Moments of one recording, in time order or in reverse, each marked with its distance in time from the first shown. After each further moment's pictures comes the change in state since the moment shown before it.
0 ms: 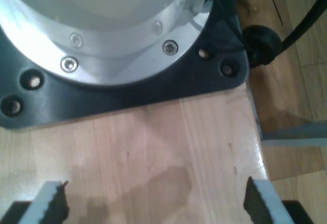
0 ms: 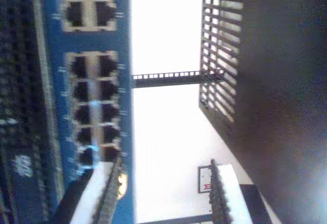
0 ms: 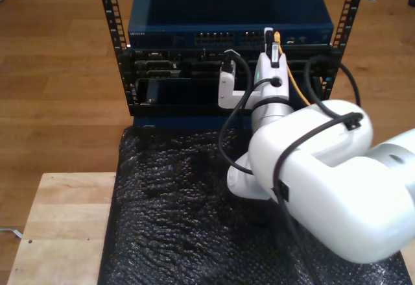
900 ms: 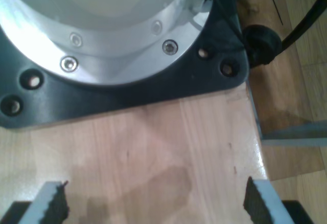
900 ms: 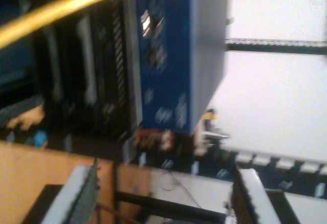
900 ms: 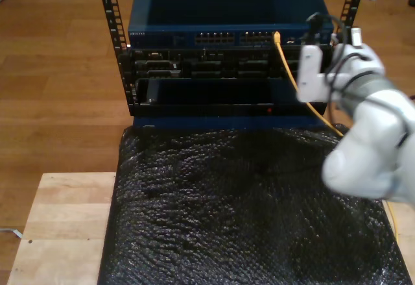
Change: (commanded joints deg) left arm 0.0 0.0 0.0 0.0 0.0 0.0; right arm -21.4 -38.5 25.5 -15.7 50.5 -0.6
